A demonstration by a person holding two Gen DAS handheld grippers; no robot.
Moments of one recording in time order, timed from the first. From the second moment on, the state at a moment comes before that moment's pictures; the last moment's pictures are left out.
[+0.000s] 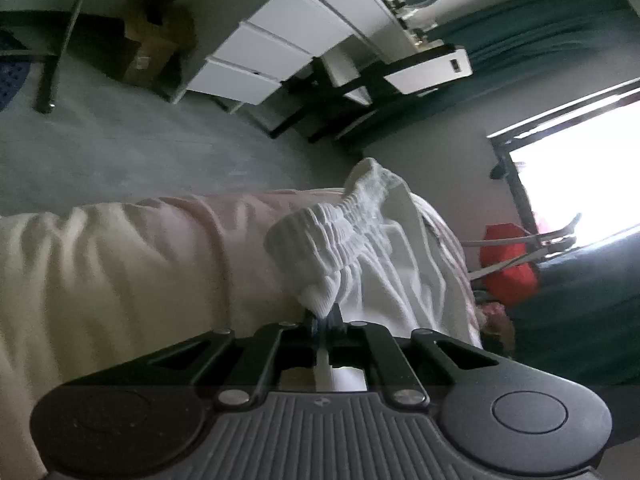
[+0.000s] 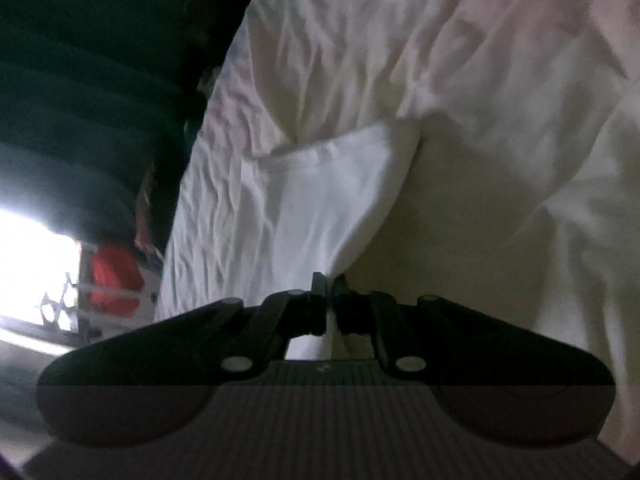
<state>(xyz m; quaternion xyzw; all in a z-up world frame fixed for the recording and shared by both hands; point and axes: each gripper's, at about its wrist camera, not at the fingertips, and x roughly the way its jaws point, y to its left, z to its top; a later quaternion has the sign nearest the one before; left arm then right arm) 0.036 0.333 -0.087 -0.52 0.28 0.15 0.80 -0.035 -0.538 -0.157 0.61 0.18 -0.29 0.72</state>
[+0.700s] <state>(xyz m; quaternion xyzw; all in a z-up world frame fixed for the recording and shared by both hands) 0.047 0.331 -0.116 -0.58 0.29 0.16 0.75 -0.003 -0.584 -0.185 0.57 0.14 -0.34 0.74</state>
